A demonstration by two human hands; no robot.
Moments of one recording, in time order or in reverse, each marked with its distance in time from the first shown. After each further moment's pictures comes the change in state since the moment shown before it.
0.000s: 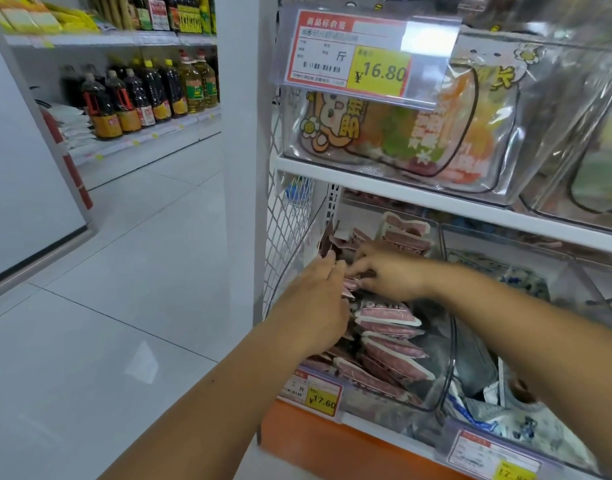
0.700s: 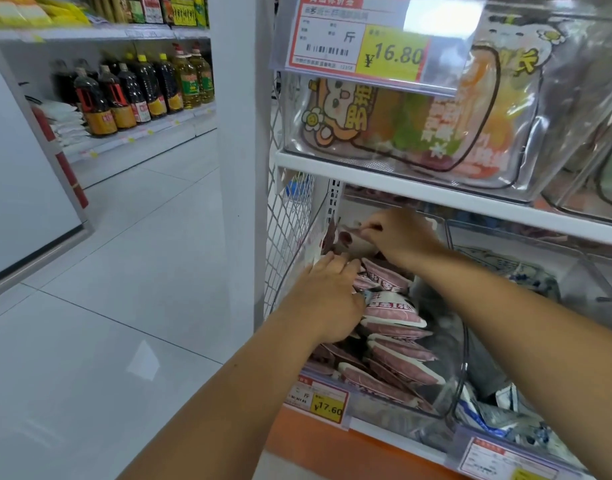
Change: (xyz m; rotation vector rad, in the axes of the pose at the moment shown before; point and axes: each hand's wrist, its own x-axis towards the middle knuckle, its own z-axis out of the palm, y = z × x) left_hand 0.031 -0.006 0.009 0.081 -0.034 0.052; right_hand 0.029 0.017 -0.007 0.219 0.513 0.209
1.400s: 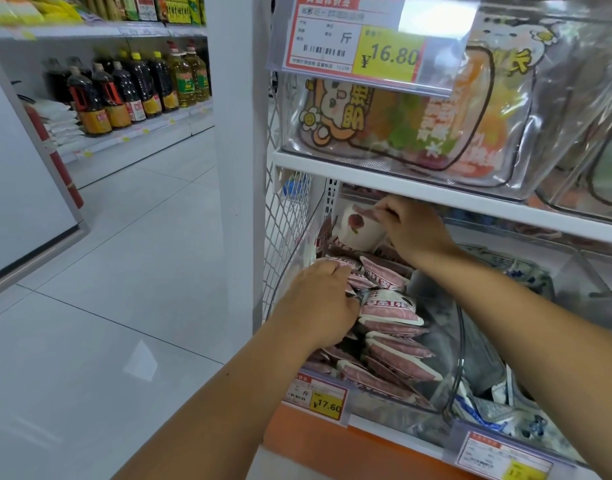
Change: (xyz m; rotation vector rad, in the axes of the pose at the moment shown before) left_hand -0.010 -0.003 0.005 -0.098 0.106 -0.015; right_hand -0.012 0.003 -0.013 0.176 0.155 0.058
